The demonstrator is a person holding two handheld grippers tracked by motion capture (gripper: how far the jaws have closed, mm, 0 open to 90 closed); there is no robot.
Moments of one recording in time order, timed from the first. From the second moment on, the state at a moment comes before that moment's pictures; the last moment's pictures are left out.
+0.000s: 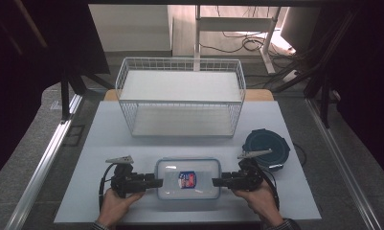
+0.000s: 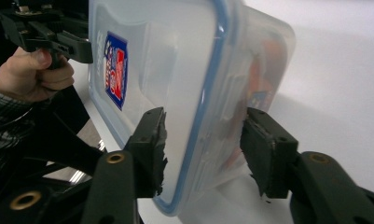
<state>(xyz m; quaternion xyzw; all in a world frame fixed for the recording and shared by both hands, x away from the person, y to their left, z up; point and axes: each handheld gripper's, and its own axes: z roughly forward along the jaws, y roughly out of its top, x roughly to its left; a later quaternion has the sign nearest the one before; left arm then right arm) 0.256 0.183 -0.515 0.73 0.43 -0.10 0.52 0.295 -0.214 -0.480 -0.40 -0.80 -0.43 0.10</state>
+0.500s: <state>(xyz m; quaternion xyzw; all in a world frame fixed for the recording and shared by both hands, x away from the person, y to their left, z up) 0.257 0.183 -0.510 0.72 0.43 -0.07 0.54 0.290 -0.209 -0.473 -0.38 -0.81 -0.44 0.05</state>
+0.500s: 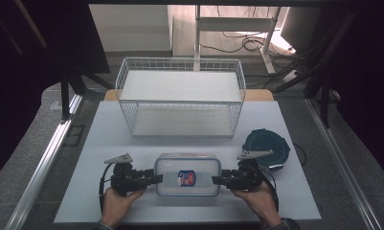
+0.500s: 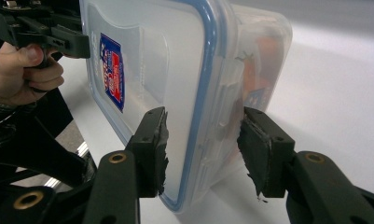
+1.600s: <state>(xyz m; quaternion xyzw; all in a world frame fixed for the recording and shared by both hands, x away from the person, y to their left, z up) 0.310 0.204 -0.413 0.72 0.40 -0.02 0.57 0.342 -0.194 -0.389 -0.36 -0.78 -0.51 0.01</state>
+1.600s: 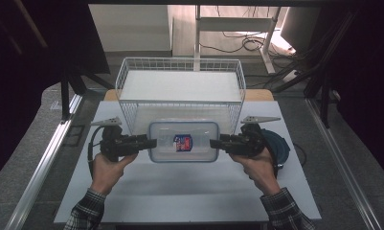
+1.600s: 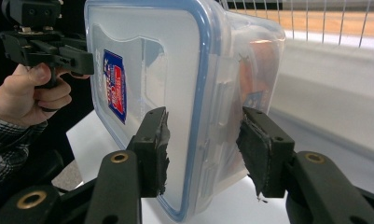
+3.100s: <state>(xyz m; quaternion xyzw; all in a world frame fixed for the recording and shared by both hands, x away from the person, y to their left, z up) 0.430 0.226 -0.319 0.70 0.41 0.00 0.58 0.462 -0.169 -0.293 -0.37 -0.75 -0.55 -0.01</state>
